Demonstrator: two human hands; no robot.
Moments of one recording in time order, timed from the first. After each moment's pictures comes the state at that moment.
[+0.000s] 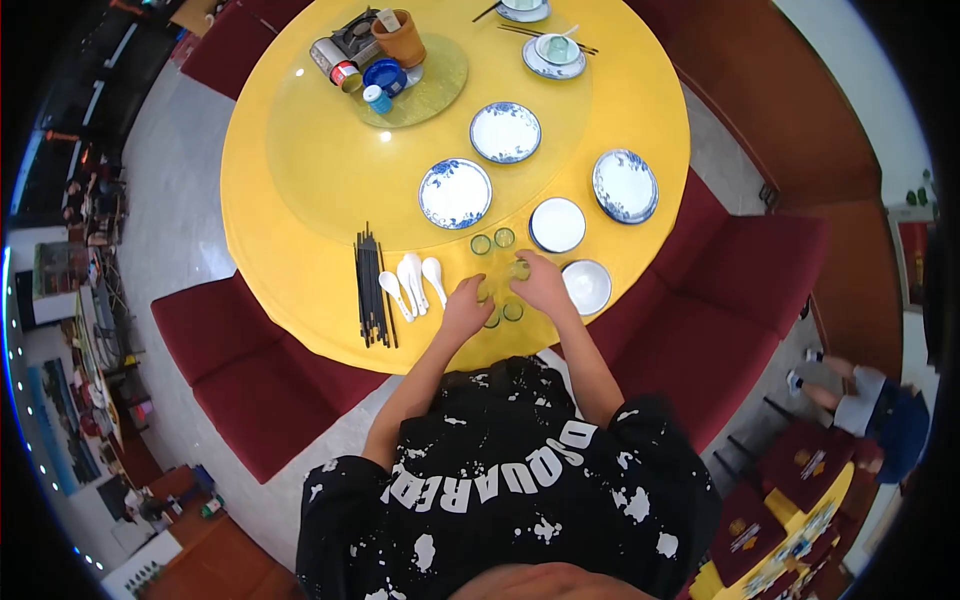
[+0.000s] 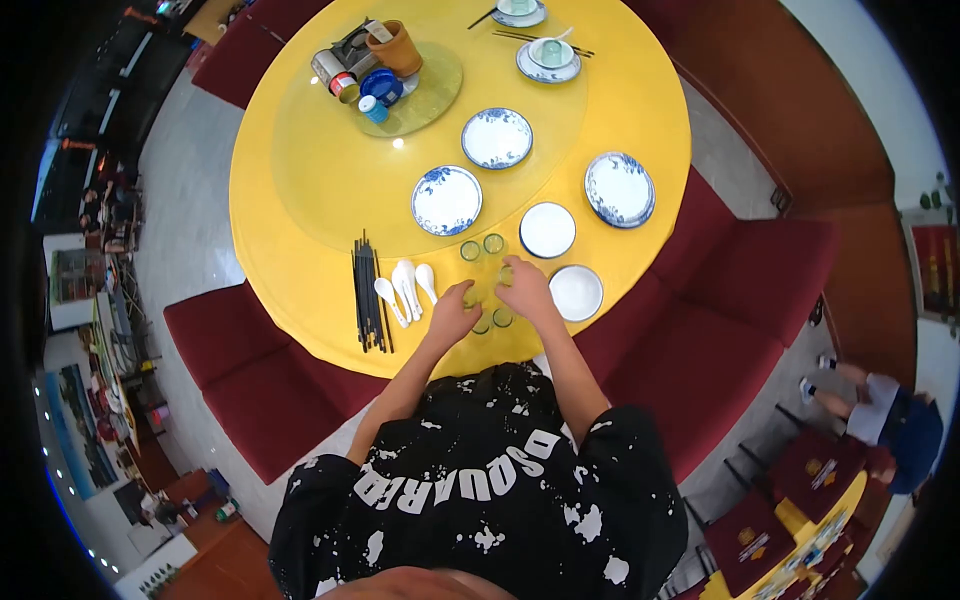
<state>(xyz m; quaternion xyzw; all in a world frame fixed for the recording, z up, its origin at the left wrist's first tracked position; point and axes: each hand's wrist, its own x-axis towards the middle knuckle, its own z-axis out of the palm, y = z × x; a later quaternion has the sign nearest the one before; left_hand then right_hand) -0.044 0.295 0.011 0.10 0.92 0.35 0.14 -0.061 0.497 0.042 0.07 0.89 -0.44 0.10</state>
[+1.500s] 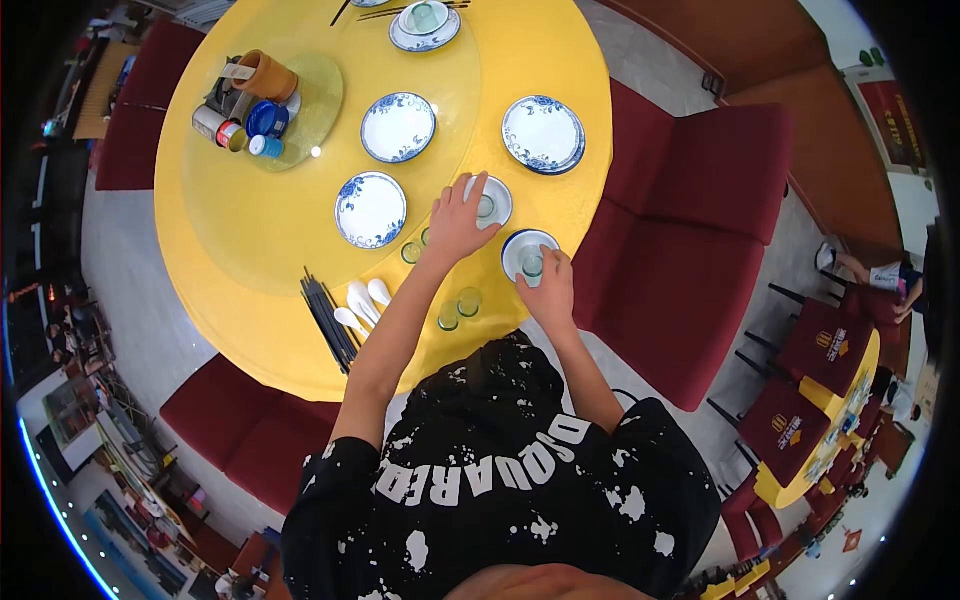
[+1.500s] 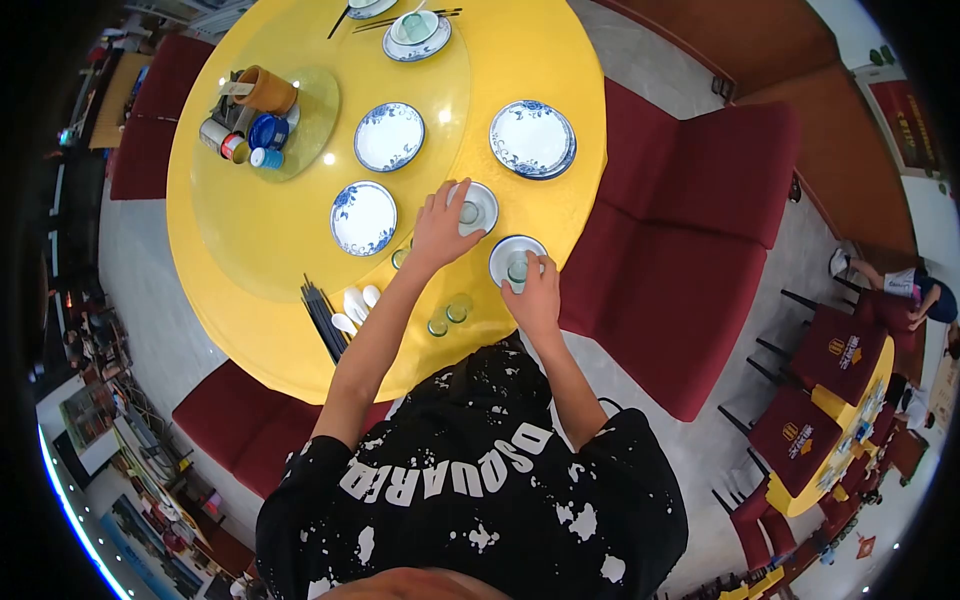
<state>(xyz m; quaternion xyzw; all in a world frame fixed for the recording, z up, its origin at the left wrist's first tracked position) -0.175 0.447 0.047 0.35 0.90 0.24 0.12 0.023 0.558 0.035 0.28 0.90 -0.33 -0.07</state>
